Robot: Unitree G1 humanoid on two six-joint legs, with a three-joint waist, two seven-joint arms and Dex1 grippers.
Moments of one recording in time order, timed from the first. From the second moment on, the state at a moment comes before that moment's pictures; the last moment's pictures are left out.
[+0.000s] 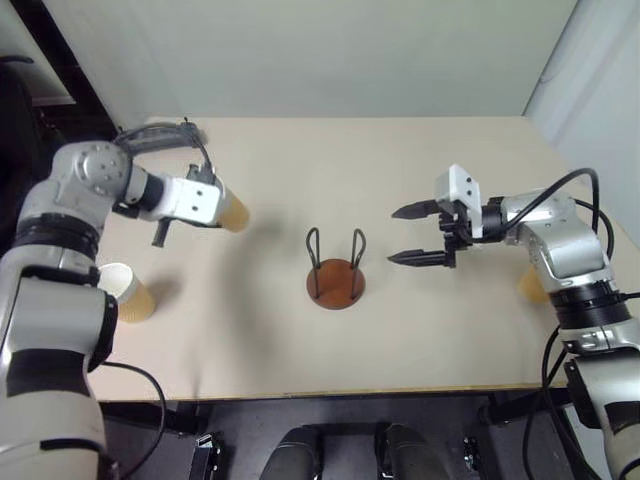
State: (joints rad) left arm -1.29 0.88 -0.34 1.17 0.34 -0.66 -1.35; right arm -0.85 -0.68 0.18 0.19 0.25 0.39 1.30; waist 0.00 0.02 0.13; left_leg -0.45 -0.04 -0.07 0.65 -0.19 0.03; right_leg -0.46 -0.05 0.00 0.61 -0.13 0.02
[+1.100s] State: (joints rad) left arm -1.34 0.80 -0.25 1.18 0.23 -0.58 -1.44; right arm -0.85 -0.69 0.18 0.20 0.25 0.38 1.30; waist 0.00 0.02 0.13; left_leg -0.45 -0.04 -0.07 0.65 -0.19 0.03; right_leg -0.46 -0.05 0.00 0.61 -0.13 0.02
